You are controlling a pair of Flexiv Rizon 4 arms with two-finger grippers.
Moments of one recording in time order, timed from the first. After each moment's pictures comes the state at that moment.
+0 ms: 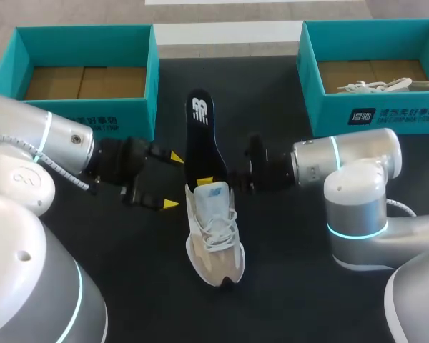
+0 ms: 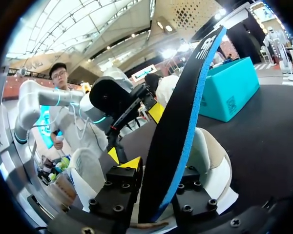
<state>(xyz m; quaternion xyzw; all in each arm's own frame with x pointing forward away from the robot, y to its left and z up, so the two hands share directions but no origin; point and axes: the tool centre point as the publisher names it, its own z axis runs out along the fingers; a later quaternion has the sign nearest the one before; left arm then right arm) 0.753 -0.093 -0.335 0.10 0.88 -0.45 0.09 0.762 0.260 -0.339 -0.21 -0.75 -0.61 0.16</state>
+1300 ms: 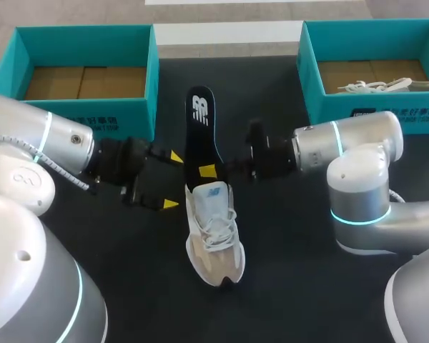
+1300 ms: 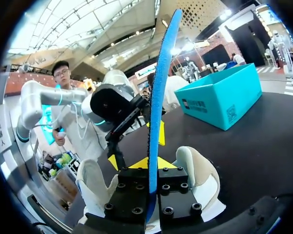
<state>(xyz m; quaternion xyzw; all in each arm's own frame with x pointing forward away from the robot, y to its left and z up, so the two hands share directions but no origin) 0.753 -0.093 -0.335 0.10 0.88 -0.45 0.09 0.777 0.258 -0.325 -0.19 -0.75 -0.61 0.16</state>
